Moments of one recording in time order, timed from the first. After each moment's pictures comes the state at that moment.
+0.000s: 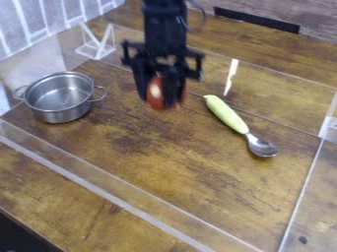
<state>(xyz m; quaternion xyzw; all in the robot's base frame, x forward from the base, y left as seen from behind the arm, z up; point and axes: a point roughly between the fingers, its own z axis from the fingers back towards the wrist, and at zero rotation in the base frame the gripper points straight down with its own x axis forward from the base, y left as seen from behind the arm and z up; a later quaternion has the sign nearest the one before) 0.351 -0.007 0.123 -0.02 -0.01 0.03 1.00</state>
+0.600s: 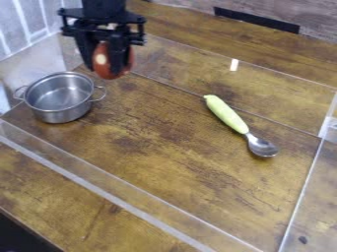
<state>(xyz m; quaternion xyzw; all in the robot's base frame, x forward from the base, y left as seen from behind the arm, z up) 0.332 0.059 0.138 0.00 -0.06 0.12 0.99</state>
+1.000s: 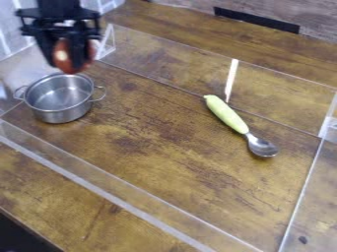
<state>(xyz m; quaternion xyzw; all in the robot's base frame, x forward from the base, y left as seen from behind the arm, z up) 0.318 0.115 0.130 0.00 -0.08 0.17 0.98</state>
